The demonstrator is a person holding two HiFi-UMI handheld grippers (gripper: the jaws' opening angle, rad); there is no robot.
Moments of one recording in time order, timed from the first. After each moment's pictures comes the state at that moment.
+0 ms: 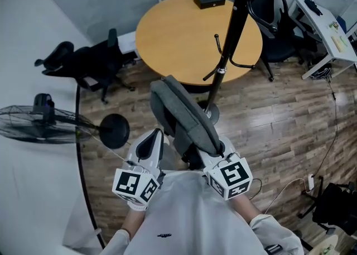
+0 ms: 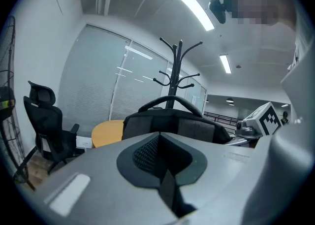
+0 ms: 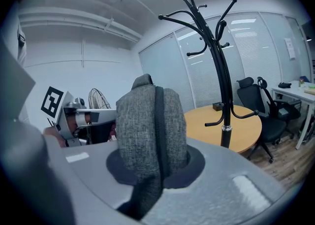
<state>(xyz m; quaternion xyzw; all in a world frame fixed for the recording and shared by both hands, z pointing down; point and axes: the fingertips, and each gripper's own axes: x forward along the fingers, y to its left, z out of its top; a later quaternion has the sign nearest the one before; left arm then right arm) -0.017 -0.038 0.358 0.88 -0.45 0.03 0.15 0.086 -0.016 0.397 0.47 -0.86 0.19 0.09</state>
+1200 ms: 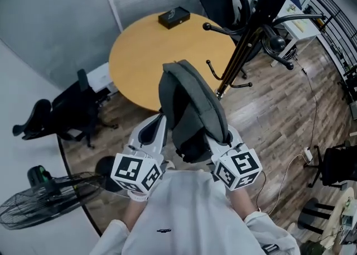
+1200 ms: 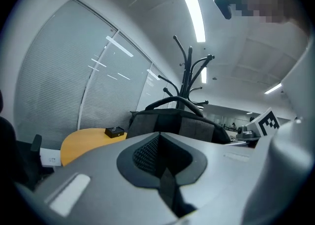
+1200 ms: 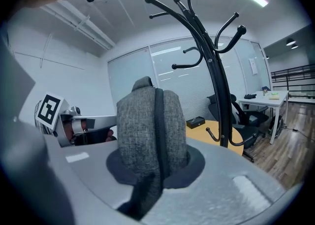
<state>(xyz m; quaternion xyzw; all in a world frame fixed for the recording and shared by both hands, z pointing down) -0.037 -0.242 0.316 0.95 -0.27 0.00 0.14 0.065 -0.183 0.343 0.65 -0.74 0.16 0.02</state>
